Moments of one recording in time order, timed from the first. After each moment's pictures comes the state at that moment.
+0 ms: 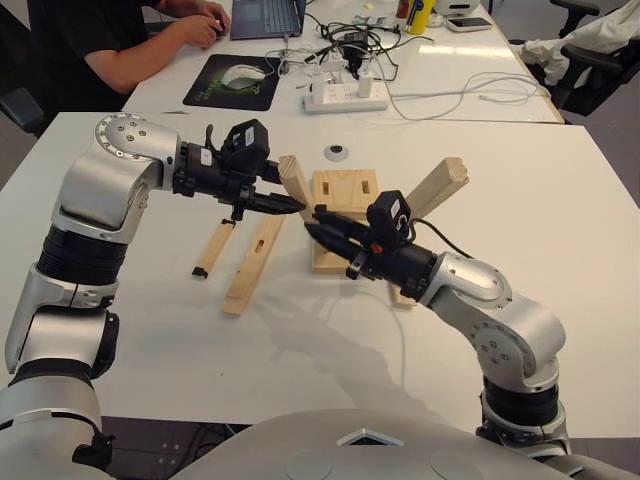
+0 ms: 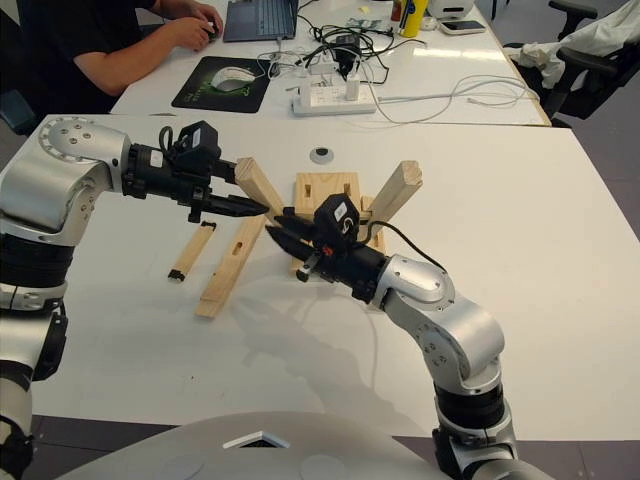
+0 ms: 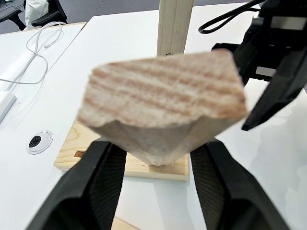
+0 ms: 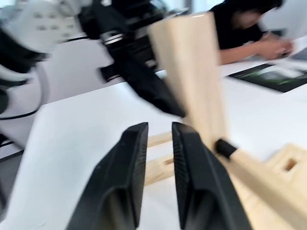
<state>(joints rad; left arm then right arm) -0.73 0.72 -0.28 0.01 -0.36 0.59 -1.30 -0.11 -0.27 0.23 -0.76 0.38 0.75 0.36</state>
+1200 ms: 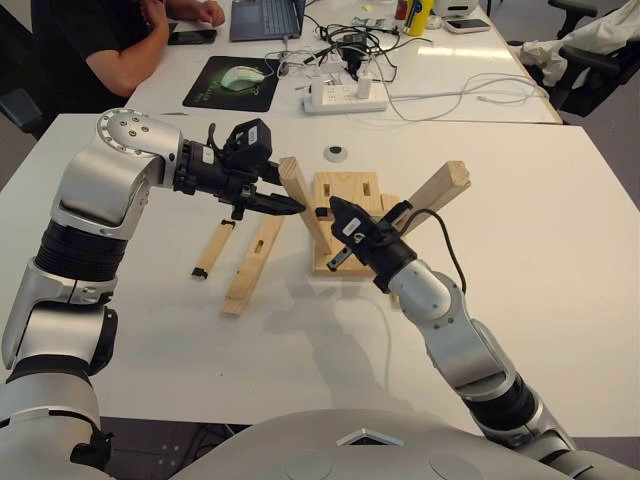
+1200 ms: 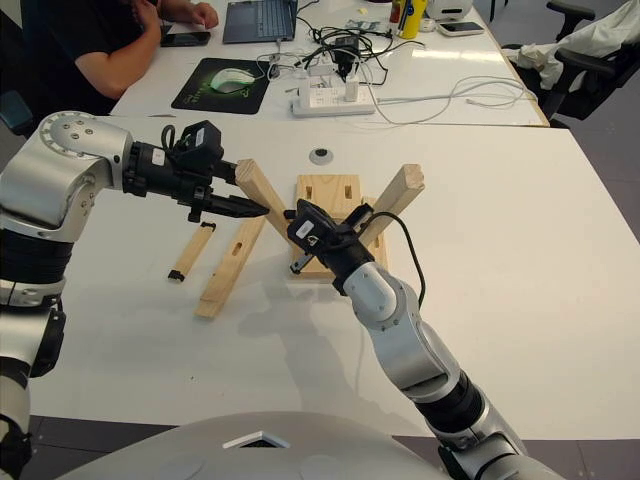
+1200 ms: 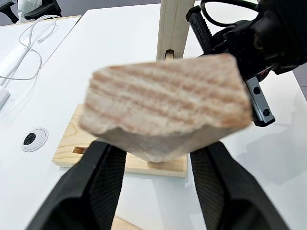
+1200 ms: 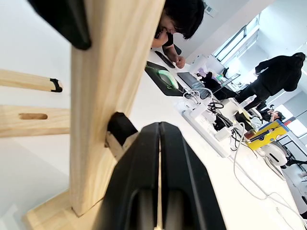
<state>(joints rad) -0.75 0.72 -0.31 0.01 -0.36 0.63 -1.31 -0.14 -0.33 0.56 -0.62 -0.33 0.67 0.25</state>
